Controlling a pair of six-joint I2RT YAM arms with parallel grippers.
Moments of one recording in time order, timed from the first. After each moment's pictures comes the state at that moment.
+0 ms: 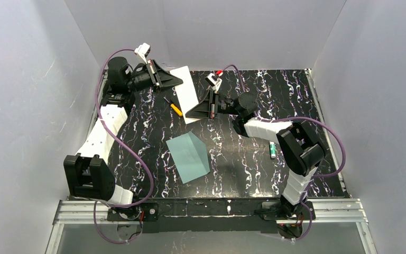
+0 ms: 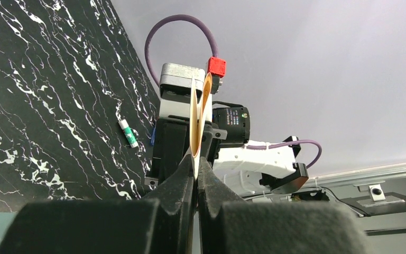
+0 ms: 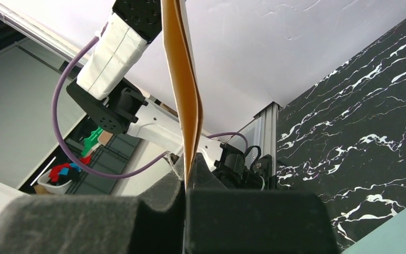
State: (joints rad) left arm -0.12 1.45 1.31 0.08 1.03 -1.04; right arm 0.64 1.81 1.06 1.23 -0.97 1.39
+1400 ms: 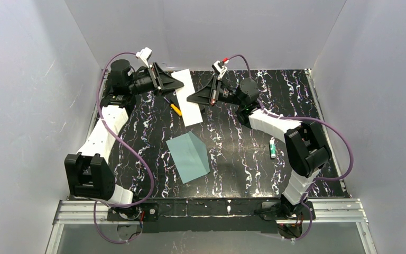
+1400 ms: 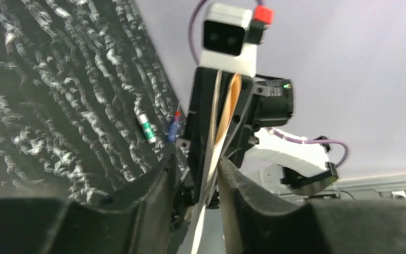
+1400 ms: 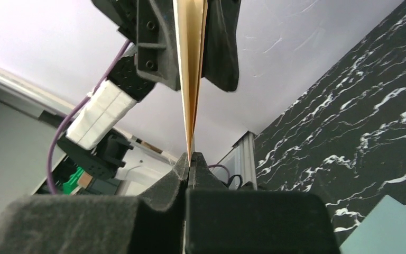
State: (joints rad) left arm -0.12 1.46 1.28 0.06 1.02 -0.96; right arm 0.59 1.77 1.18 0.96 -0.87 1.30
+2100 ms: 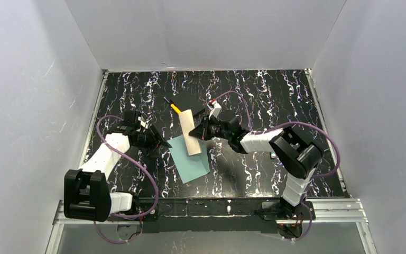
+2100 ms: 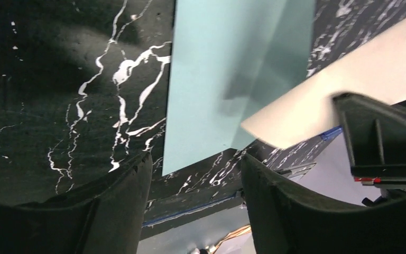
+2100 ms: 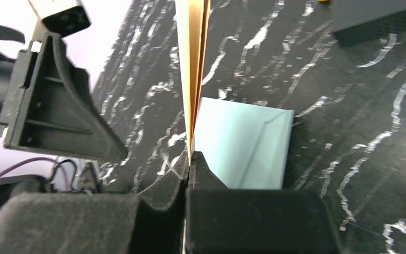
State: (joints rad) left arm -0.11 1.25 0.79 -0.71 0.43 -0.76; right arm 0.77 1.79 0.86 0.65 -0.37 0.72
